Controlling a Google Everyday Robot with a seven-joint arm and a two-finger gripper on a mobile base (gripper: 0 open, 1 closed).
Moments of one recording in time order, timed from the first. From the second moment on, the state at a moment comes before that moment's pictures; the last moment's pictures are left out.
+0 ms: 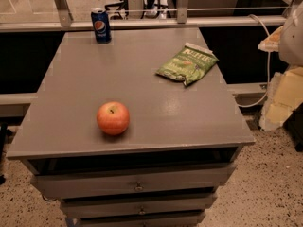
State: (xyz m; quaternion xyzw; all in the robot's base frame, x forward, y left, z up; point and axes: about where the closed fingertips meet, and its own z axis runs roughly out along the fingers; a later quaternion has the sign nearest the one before) arm 0.438 -0.217 0.976 -0.60 0.78 -0.03 0.16
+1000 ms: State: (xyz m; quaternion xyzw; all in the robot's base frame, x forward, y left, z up) arm 0.442 -0.185 0.947 -0.60 0.77 0.04 0.21
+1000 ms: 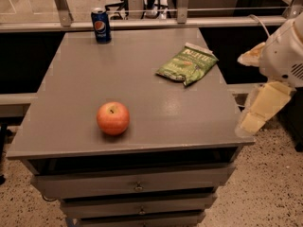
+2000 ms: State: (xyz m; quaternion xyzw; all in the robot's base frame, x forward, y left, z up) arm 0.448 -0.102 0.925 -0.61 0.73 0.15 0.28
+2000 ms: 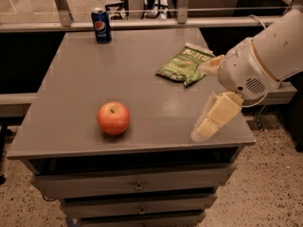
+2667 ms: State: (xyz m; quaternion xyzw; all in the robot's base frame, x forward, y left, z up) arm 0.453 0.023 0.881 -0.63 0.65 0.24 0.34
